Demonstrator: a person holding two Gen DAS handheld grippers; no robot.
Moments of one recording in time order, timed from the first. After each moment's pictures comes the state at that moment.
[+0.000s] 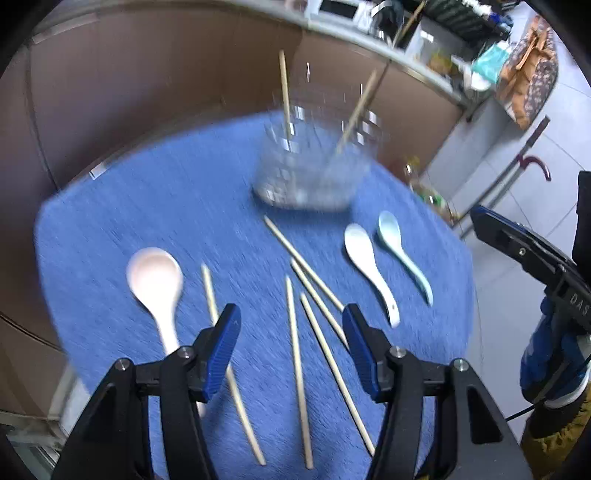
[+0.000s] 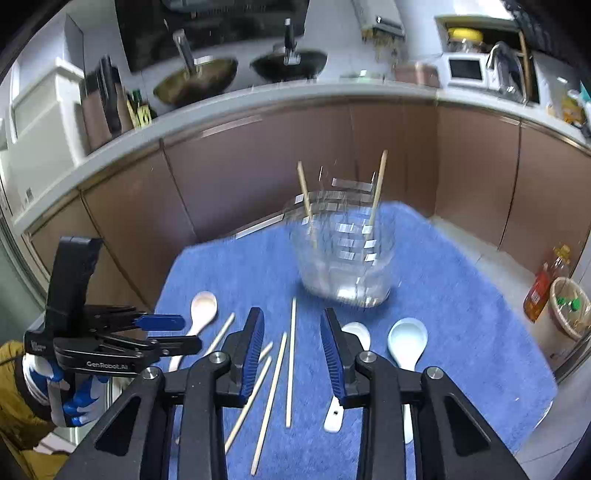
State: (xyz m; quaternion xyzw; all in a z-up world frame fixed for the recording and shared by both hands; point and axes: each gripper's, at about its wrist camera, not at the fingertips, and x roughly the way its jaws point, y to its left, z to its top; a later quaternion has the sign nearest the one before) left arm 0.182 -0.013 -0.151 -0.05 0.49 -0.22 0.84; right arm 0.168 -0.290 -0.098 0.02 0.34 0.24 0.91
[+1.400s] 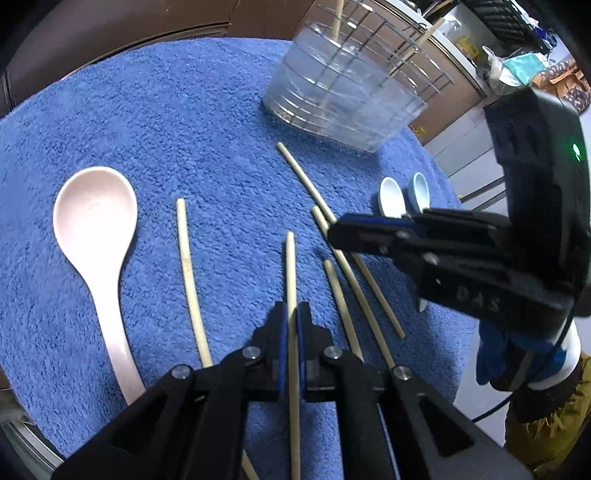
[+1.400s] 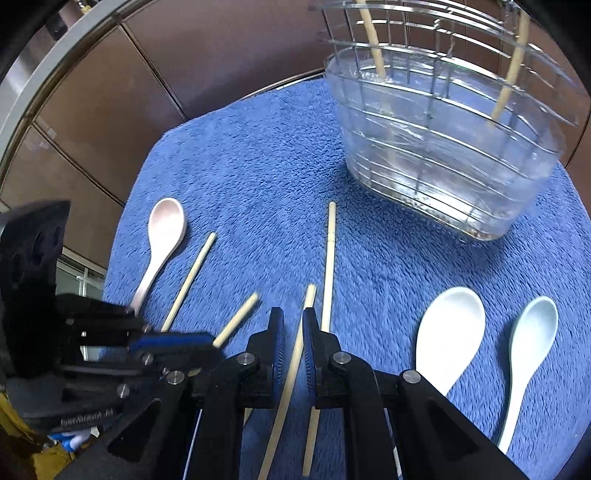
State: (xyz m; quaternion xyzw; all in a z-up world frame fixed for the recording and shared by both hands) left arm 0.233 -0.001 -0.233 -0.11 0.57 -0.24 0.78; right arm 0.277 -0.205 -0.215 -0.03 0.56 0.28 0.78
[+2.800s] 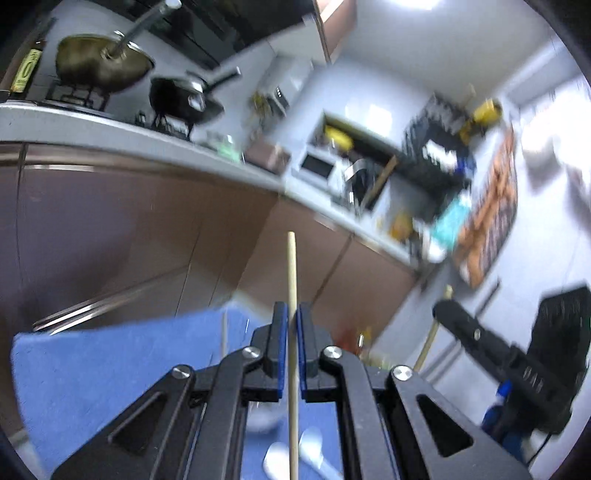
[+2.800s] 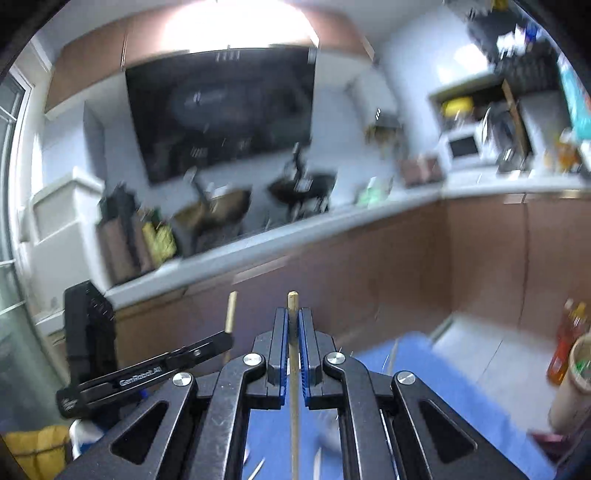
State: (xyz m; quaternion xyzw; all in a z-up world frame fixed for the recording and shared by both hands) left arm 0.251 -0.014 0.013 -0.21 0.17 -0.22 0.94; right arm 0.228 -0.307 0.035 0.11 0.11 0.25 0.96
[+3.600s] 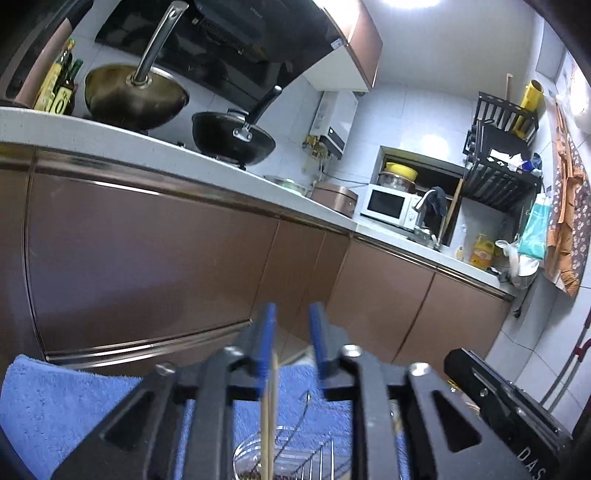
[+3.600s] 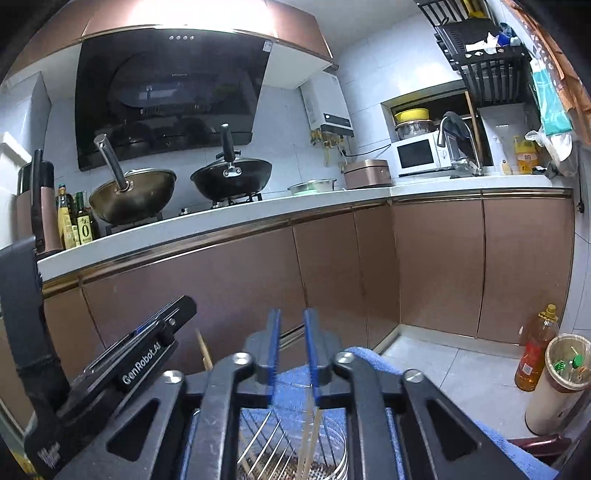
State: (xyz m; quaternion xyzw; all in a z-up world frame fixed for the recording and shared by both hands) left arm 0.346 -0.075 -0.063 -0.15 0.09 -0.06 0.98; right arm 0.316 -0.293 -0.074 0.08 0.11 0.14 0.98
